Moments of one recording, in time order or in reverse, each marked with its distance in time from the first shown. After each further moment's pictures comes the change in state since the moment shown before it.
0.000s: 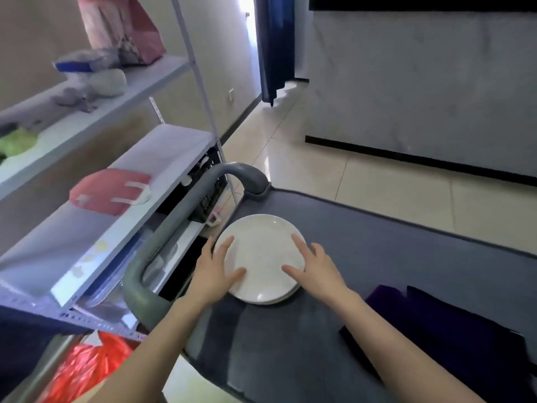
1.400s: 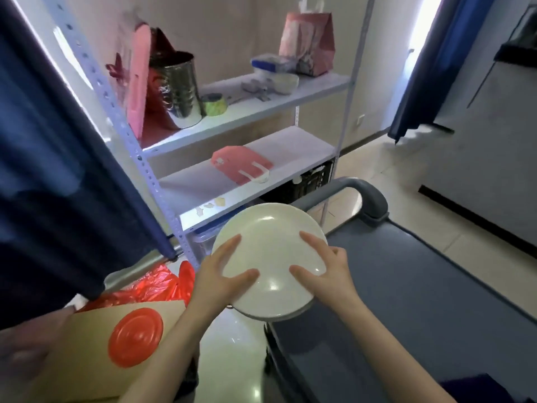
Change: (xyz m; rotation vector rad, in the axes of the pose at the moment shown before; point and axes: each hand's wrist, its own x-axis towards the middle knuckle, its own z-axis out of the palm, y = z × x) left_hand -0.180 -0.063 -0.090 -0.596 0.600 -0.264; right_hand -0.064 -0.164 0.047 0.422 -0.171 -0.447
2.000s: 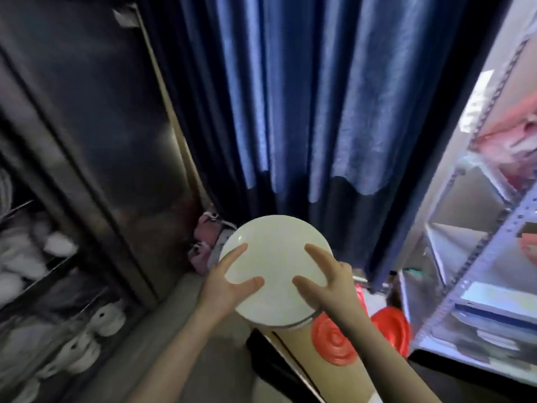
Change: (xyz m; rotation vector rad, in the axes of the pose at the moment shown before) left_hand -0.260 -0.181 -0.463 -0.001 0.898 -0.323; right_hand -0.147 -0.217 0.507 -0.095 -0.800 -0.470
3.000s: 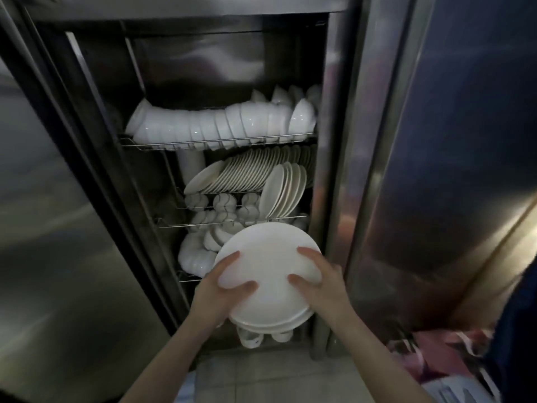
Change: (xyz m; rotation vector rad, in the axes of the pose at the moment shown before) left_hand 0.125 -0.189 -0.434 -0.067 1.082 -0.421; right_hand 0.255 -0.276 0.564 0.151 -0.993 -0.496
